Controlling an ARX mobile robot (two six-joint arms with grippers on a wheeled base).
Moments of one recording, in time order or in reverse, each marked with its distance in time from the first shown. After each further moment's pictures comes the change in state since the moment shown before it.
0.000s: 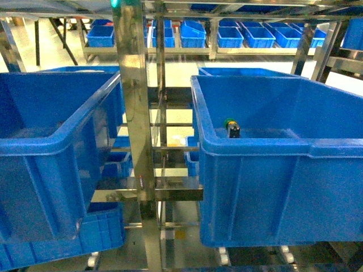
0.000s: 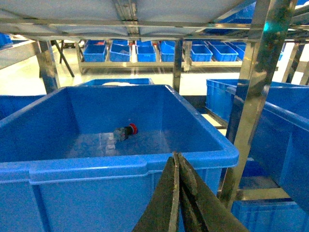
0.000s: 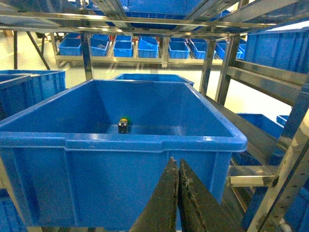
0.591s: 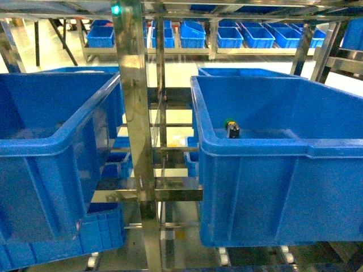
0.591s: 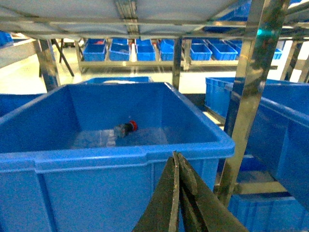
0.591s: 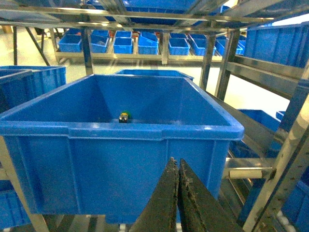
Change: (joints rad) left arm -0.001 -0.194 0.001 -0.207 0.002 0.003; right arm 0.000 -0.231 0.000 -0.246 0.001 0.000
